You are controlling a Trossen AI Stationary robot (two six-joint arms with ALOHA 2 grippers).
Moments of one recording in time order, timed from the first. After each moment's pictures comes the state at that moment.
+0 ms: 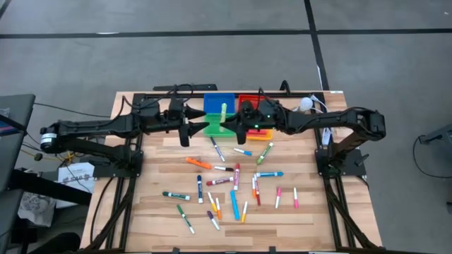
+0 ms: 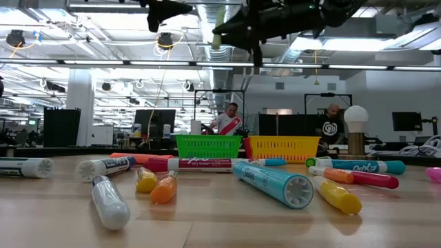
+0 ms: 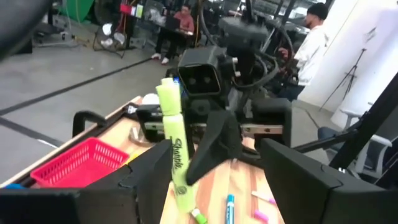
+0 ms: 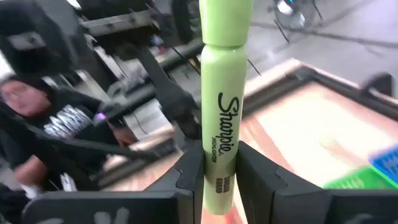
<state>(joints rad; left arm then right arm) 0.14 1.03 0.82 0.15 -0.01 -0.25 -0.20 1.52 1.00 0.34 -0.16 0.39</state>
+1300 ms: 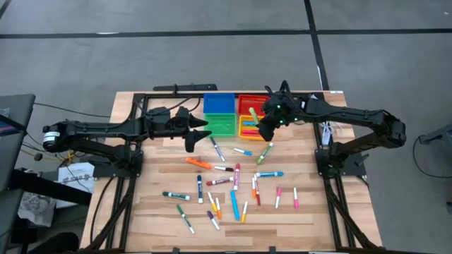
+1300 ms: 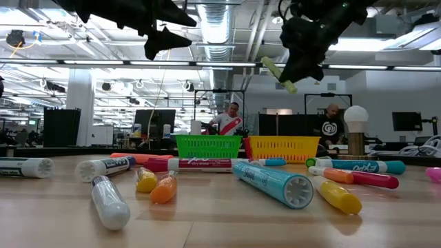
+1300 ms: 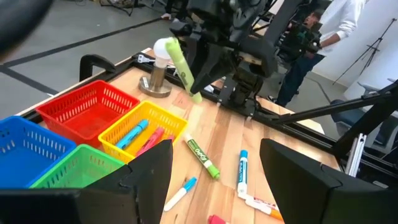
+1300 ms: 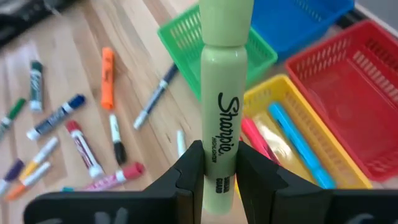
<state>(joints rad) 0.14 1.08 0.70 0.17 -0.01 -0.29 -0.37 1.28 1.00 -0.57 -0.13 0.20</state>
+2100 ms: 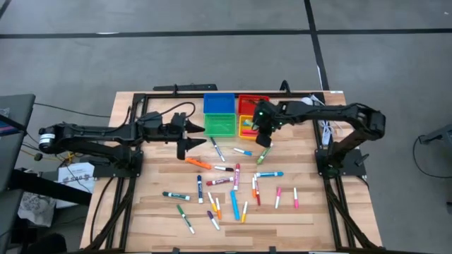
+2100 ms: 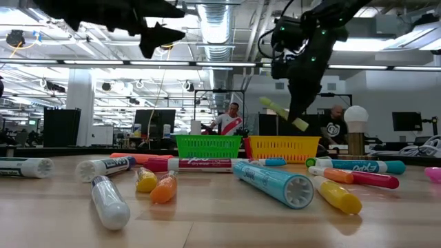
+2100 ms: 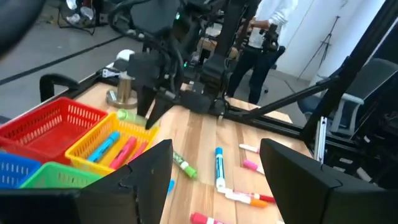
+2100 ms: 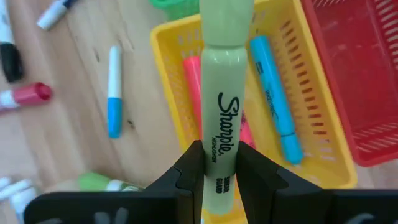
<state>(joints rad) 0.12 0.99 0.56 0.31 0.11 -0.22 -0.35 1.53 1.04 -0.68 0.00 -0.07</state>
